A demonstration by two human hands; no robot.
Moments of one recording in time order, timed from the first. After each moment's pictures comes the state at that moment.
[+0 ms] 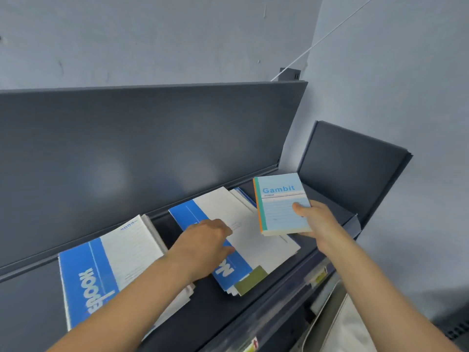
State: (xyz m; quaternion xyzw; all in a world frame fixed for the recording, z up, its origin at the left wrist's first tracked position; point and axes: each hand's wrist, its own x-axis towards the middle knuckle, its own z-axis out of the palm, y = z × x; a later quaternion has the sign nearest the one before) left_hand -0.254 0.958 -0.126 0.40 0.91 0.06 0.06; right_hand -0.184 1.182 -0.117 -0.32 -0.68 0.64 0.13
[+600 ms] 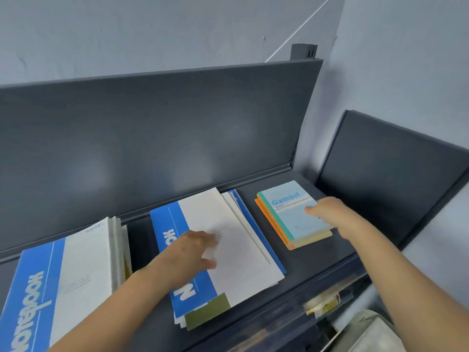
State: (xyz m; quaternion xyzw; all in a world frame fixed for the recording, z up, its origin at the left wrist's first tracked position) left_hand -0.274 1.024 -0.164 0.27 0.95 0.09 0.15; right_hand -0.272 1.339 -0.163 -0.32 -0.85 0.42 -0.06
